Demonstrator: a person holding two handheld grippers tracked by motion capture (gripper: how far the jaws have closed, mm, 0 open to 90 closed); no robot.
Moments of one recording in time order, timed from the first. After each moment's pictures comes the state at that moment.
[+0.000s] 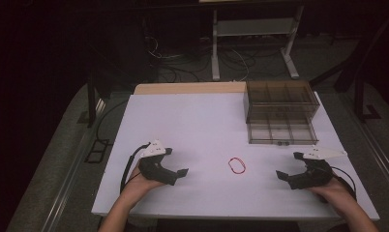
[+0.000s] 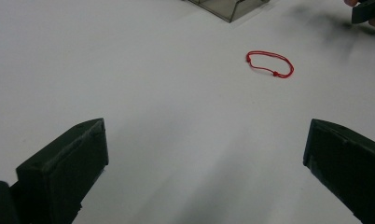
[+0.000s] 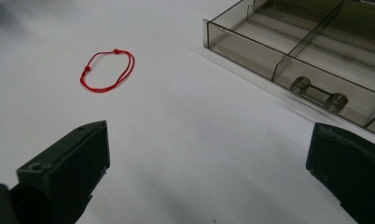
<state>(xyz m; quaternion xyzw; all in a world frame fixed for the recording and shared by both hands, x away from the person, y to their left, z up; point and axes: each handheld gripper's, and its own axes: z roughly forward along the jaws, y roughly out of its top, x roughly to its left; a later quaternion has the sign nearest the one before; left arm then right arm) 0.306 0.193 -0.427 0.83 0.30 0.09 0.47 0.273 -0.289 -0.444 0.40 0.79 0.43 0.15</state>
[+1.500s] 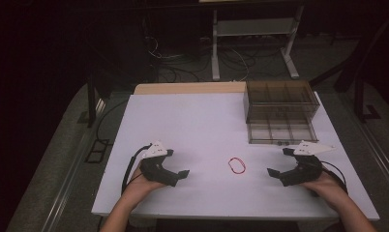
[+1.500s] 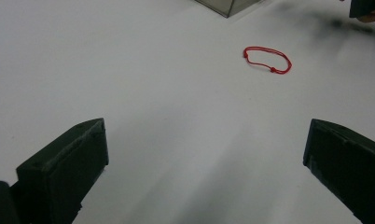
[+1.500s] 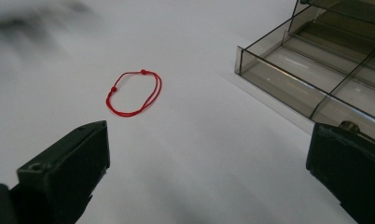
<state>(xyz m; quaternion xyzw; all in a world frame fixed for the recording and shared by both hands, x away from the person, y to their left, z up) 0.304 0.190 -0.429 0.83 0.30 0.08 0.47 0.287 -0.268 -0.438 0.36 0.80 0.45 0.13</state>
